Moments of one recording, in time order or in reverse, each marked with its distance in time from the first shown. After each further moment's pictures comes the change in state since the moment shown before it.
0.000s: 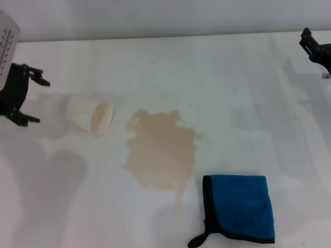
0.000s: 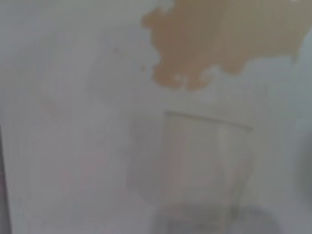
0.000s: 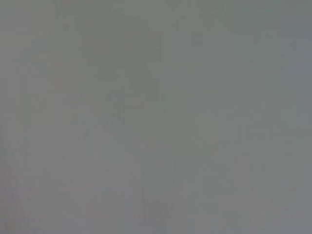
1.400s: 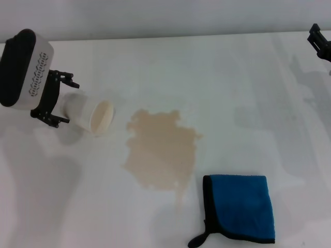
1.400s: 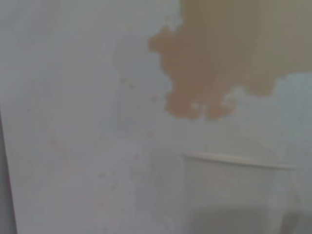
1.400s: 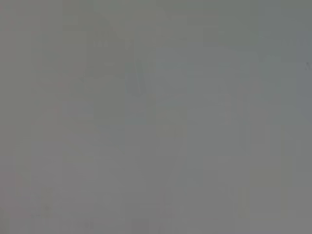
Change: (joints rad) left arm 0.059 -0.006 -0.001 0.223 -0.093 -0.214 0.092; right arm -0.009 -0.005 0.011 -0.023 0.005 0.001 -0.001
